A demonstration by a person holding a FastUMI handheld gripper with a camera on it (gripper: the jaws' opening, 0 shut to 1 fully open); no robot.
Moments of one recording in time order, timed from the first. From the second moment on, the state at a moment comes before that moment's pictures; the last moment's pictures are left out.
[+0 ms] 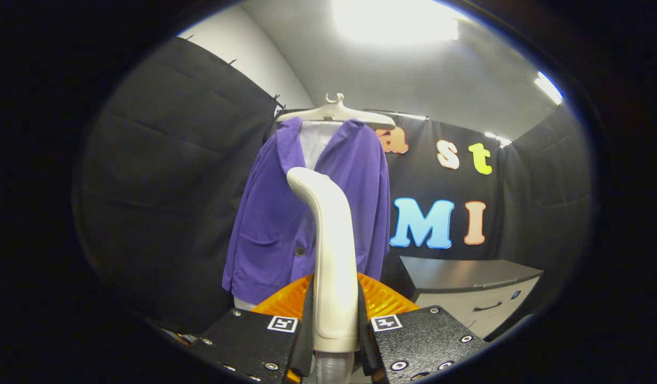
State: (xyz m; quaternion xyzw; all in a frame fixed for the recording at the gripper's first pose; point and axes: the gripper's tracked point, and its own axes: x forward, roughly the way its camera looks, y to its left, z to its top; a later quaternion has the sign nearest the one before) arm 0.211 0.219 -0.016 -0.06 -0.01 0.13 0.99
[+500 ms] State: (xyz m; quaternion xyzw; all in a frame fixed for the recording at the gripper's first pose) arm 0.299 0.319 0.062 -0.08 -0.05 0.14 0.99
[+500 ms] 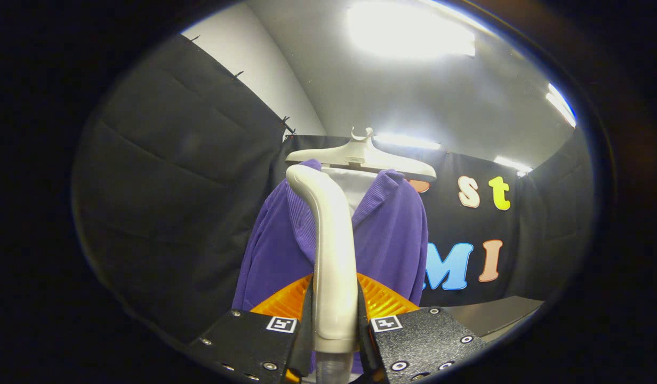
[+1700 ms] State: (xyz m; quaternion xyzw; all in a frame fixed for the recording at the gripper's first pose) arm 0.248 0.336 -0.174 -0.15 0.10 0.17 0.97
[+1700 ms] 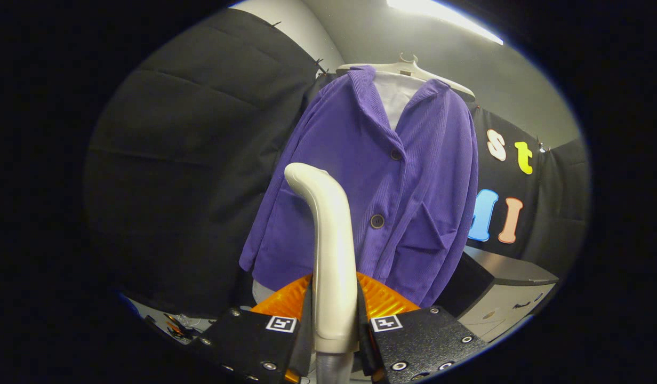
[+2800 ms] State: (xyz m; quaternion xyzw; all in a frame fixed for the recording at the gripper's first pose) arm 0.130 0.272 -0.324 -0.14 0.26 0.19 0.94
